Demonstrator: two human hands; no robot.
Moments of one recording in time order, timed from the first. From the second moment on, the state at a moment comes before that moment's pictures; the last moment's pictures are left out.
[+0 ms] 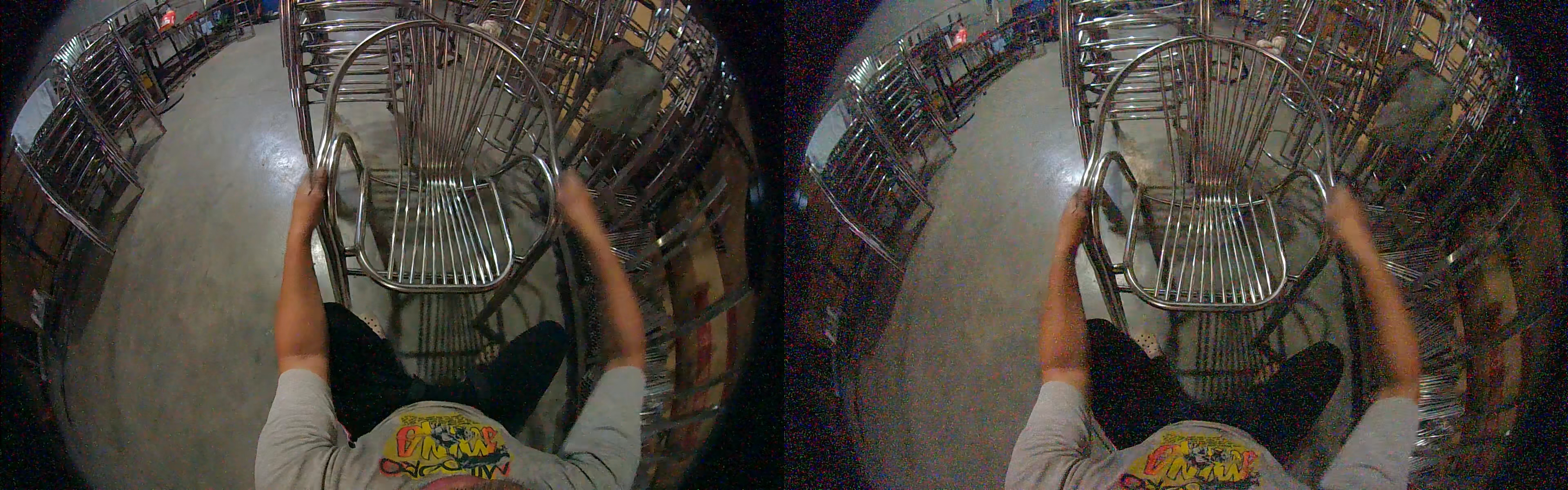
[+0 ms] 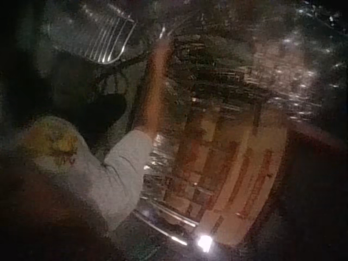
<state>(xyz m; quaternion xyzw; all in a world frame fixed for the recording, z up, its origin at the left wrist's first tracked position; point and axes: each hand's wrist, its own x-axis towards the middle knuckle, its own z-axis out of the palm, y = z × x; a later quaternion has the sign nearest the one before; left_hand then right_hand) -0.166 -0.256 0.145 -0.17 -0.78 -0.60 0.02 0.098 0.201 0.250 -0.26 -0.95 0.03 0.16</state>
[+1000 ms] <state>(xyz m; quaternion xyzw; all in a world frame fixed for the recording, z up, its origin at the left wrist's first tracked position) -0.161 -0.245 0.123 -0.13 -0.62 -0.77 -0.06 0.013 -0.020 0.053 -0.30 -0.80 0.51 -0.11</state>
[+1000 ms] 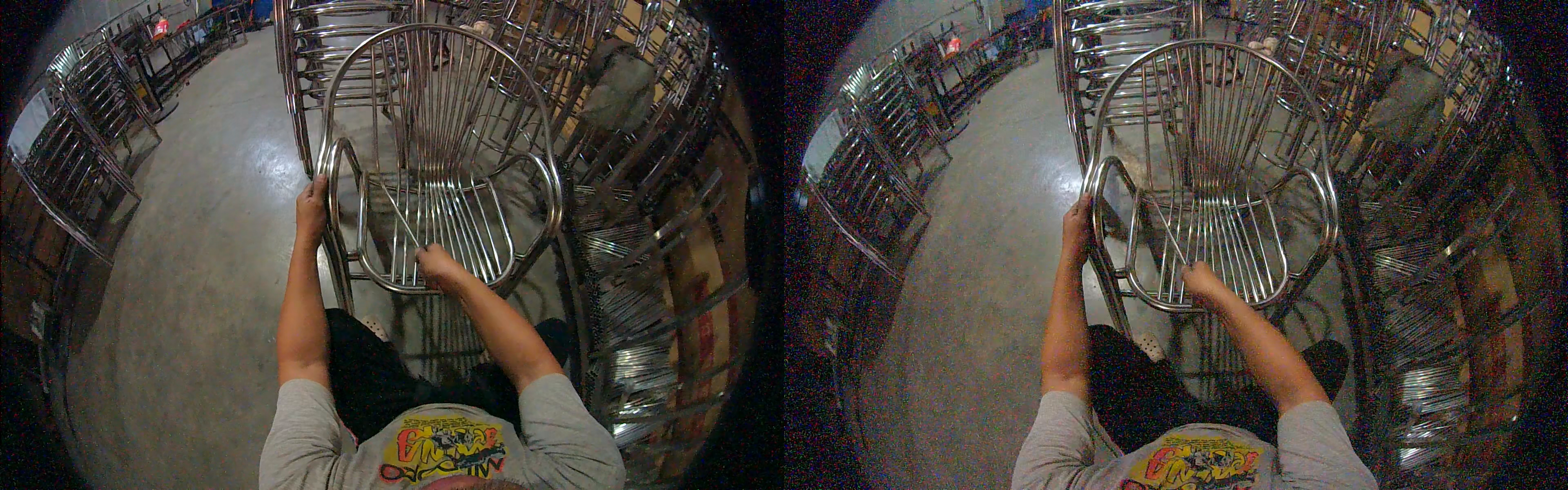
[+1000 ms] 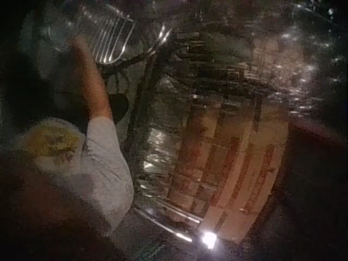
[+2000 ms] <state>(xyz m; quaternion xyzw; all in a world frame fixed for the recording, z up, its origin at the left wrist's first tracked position) -0.093 -0.203 0.127 -0.33 -0.76 -0.49 0.27 -0.057 -0.090 0.028 -0.18 -0.89 0.43 0.00</state>
